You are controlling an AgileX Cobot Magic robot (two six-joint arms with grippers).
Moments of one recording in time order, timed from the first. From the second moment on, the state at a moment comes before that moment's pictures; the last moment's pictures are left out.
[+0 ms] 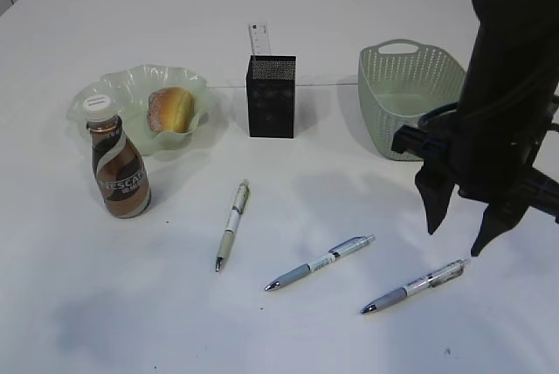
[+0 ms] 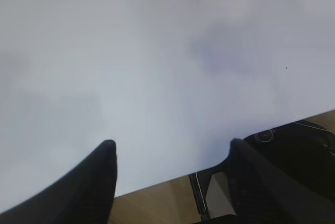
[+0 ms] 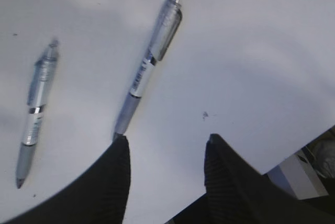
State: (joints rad) left arm -0.31 0.77 -0.84 0.08 1.24 -0.13; right arm 0.36 1.70 -1.25 0.02 1.22 1.11
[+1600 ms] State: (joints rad) left arm -0.31 0.77 -0.84 0.07 1.25 -0.13; right arm 0.36 1.84 -1.02 0.14 0.76 1.04
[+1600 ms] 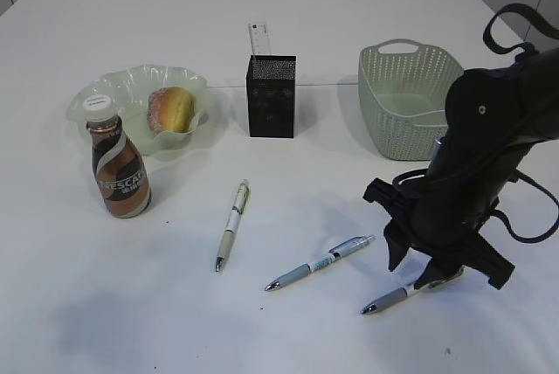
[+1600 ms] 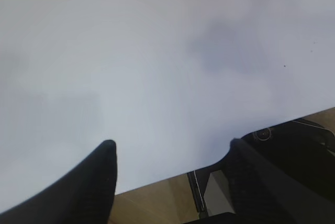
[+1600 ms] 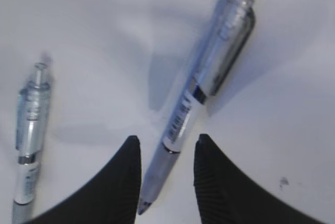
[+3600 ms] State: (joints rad) left arm -0.31 0.77 -0.84 0.11 1.25 -0.13; right arm 0.36 1.84 -1.02 0.21 0.74 1.07
